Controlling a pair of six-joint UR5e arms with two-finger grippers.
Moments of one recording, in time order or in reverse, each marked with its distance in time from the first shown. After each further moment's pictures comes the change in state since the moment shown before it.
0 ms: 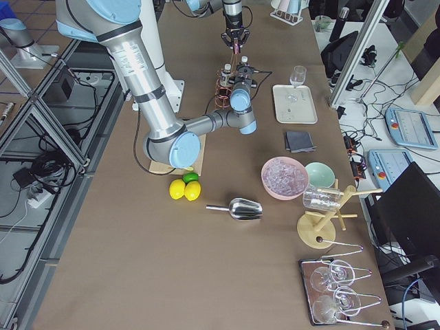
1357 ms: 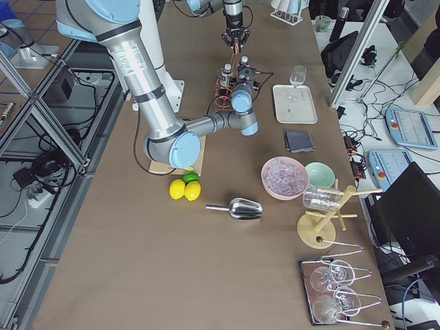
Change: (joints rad) left arm -0.004 0.002 0.001 -0.001 -0.002 0.001; right arm 0.012 0.001 -0.015 0.008 0.007 -0.006
